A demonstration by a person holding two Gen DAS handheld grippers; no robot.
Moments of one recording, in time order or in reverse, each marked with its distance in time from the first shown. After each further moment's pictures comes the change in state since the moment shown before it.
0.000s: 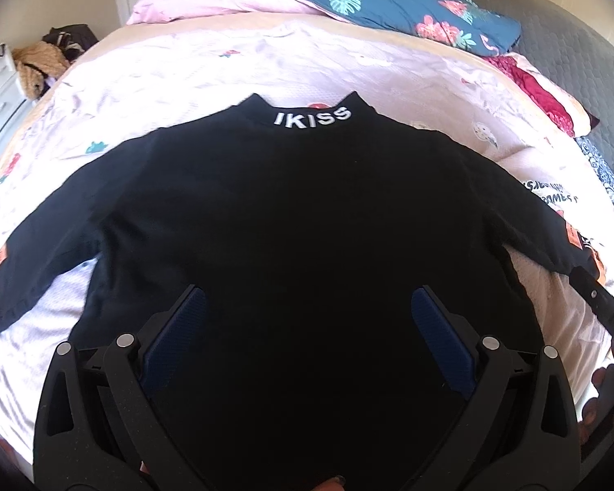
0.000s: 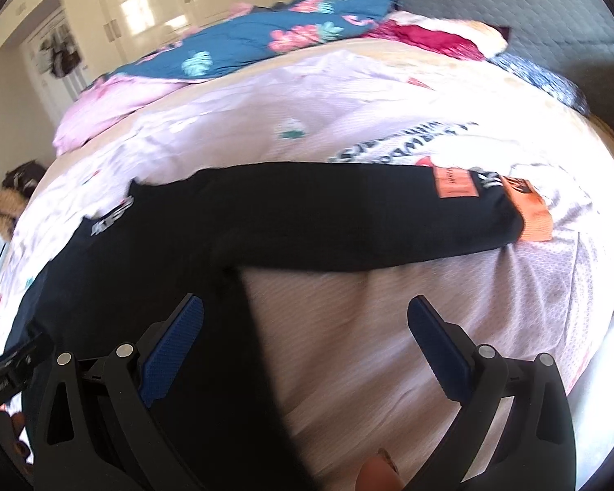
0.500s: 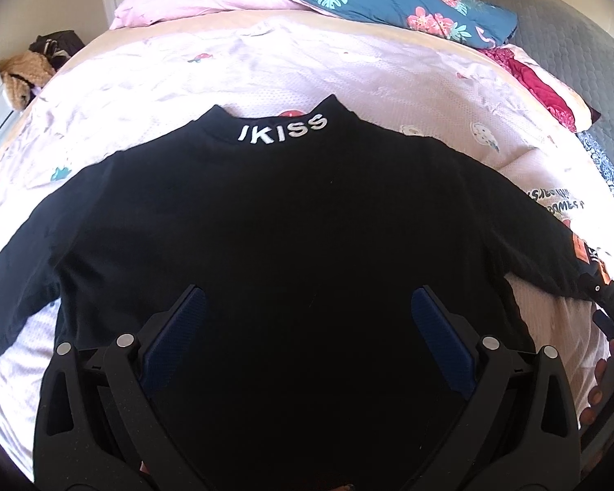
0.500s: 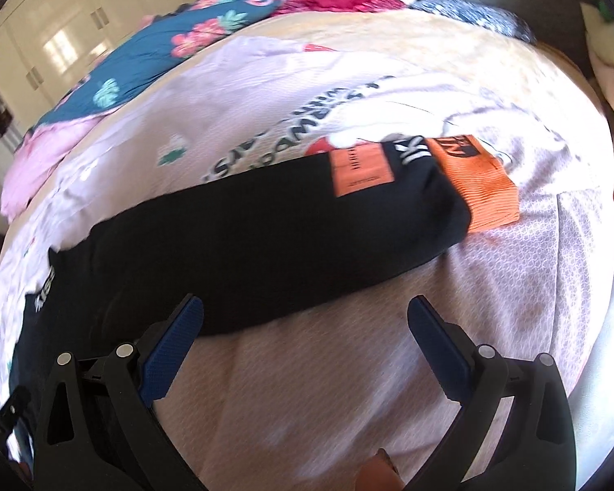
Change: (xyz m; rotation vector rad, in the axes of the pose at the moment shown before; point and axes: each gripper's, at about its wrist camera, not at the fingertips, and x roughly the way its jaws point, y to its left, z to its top) left arm 0.033 -0.026 0.031 0.029 0.015 -0.002; right arm 0.051 -0.087 0.027 0.250 0.062 -0.102
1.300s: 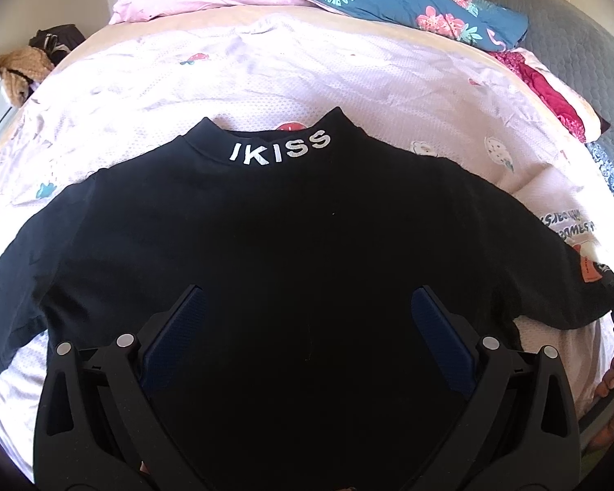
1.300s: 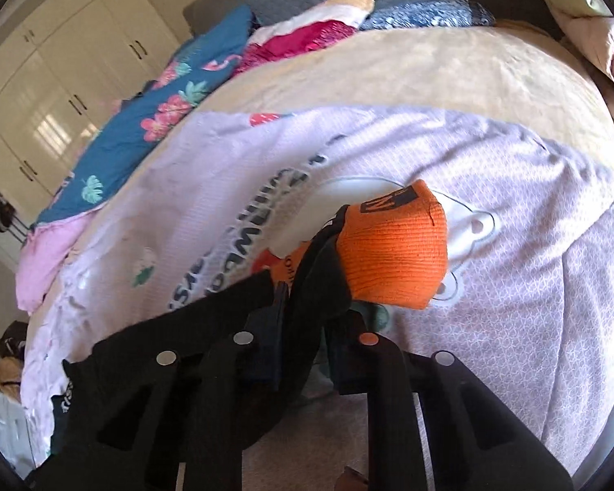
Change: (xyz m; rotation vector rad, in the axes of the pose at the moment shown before) left arm 0.019 0.001 0.030 -0.029 0.019 -0.001; right arm 0.012 -0.056 0.050 0.194 -0.180 0.103
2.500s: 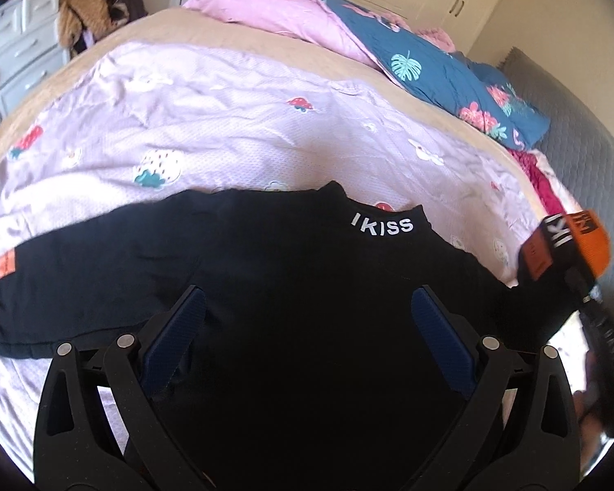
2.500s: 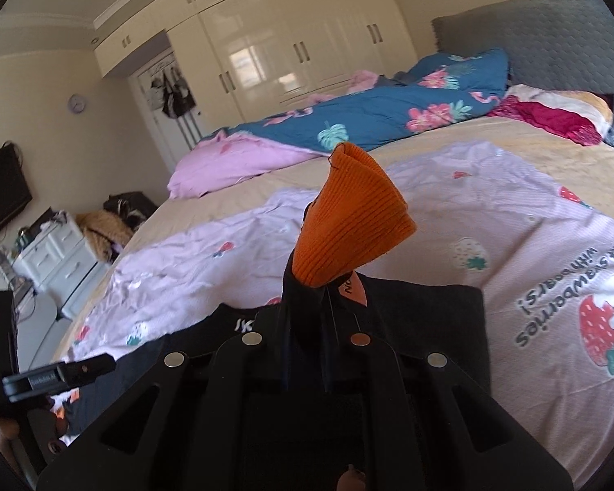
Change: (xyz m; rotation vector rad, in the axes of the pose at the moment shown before) left arm -0.075 0.141 0.005 -0.276 -0.124 -0.098; right arm -0.095 0.270 -0.098 -0.548 -0.005 0.507
